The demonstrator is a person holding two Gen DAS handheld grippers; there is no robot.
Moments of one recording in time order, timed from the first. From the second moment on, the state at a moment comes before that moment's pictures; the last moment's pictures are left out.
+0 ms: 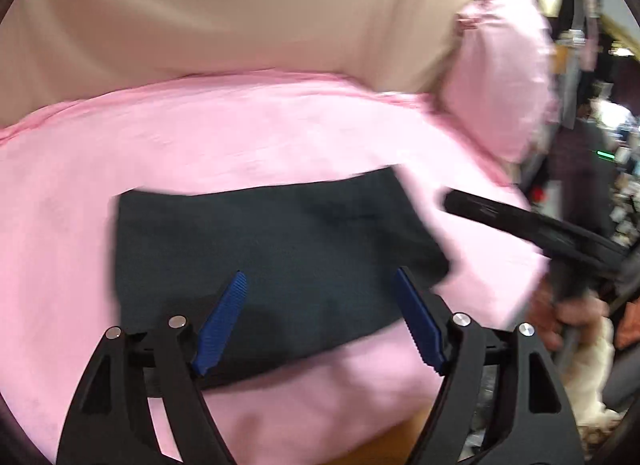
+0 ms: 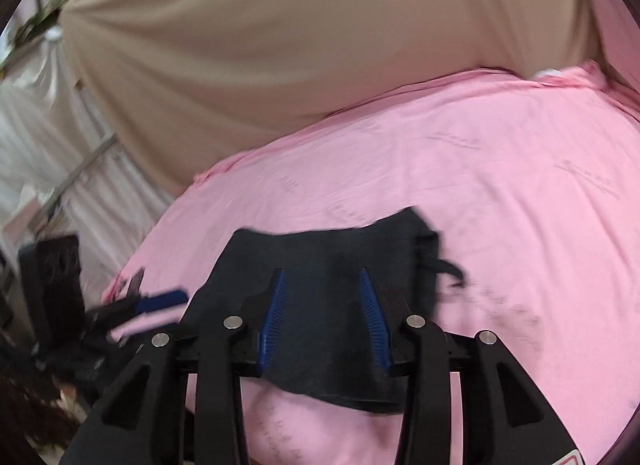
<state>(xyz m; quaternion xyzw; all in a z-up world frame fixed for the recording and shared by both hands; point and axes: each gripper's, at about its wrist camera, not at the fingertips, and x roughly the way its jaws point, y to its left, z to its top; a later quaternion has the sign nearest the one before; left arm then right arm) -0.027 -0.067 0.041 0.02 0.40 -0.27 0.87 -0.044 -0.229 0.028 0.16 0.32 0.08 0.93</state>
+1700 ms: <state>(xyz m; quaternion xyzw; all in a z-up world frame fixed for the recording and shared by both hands) 0.080 0.001 -0.004 -0.03 0.48 -0.11 0.87 0.054 -0.220 -0.007 0.11 0.39 -0.09 0.91</state>
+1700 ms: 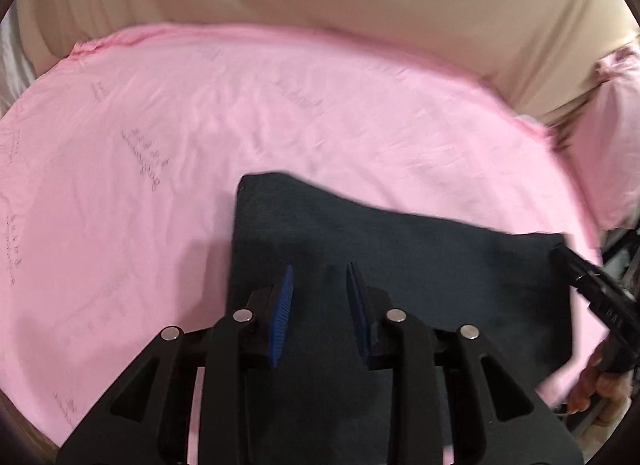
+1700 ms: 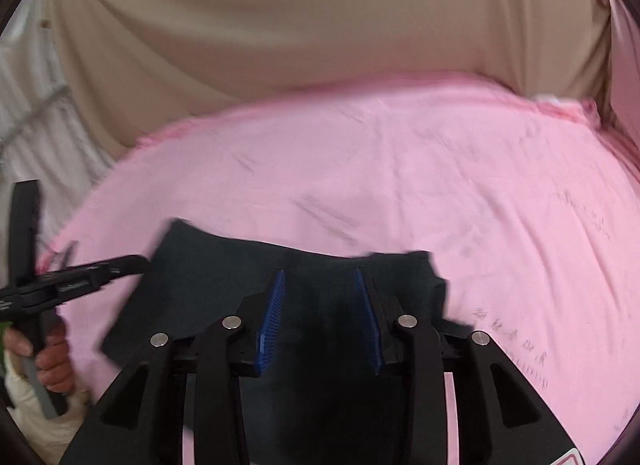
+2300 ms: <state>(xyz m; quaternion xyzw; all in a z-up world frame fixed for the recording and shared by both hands) 0.077 -0.003 -0.019 0.01 0.48 -0.08 0.87 -0.036 -0.192 0.022 0.11 0.36 -0.05 0.92</state>
